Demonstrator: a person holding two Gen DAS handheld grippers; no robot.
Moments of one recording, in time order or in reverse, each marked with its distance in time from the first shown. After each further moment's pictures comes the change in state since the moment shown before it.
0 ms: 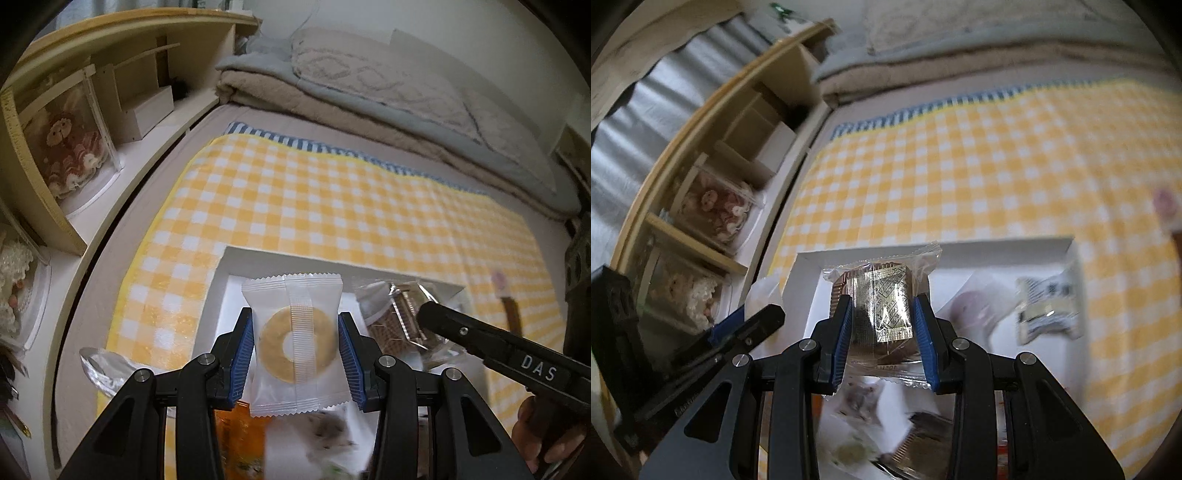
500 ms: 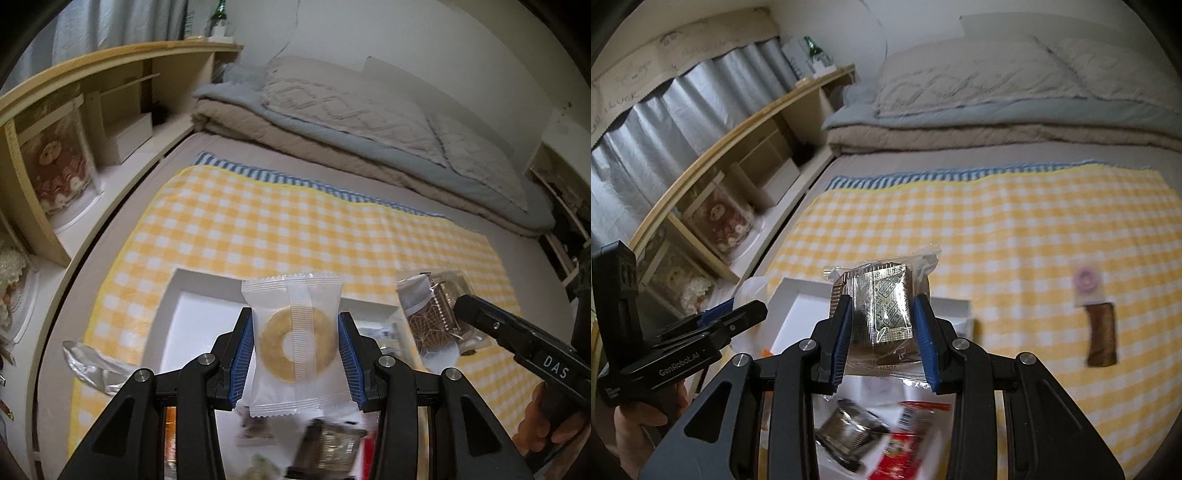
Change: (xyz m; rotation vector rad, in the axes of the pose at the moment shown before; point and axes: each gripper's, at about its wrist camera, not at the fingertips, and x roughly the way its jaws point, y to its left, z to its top) left arm -0.066 -0.039 -0.012 -0.031 -0.095 -0.100; right arm -0.111 -0.028 0.008 -0.199 -0.178 -0.060
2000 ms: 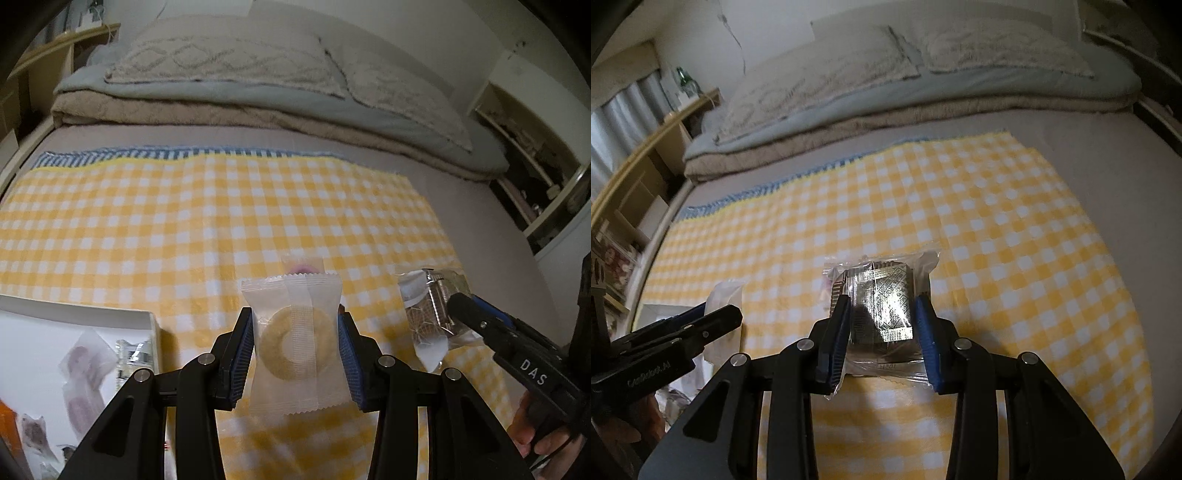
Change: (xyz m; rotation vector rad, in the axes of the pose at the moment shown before) left arm 0.195 -0.271 0.020 0.129 0.134 -0.196; right arm -0.089 -0.242 -0.001 0.169 -0.020 -0.363
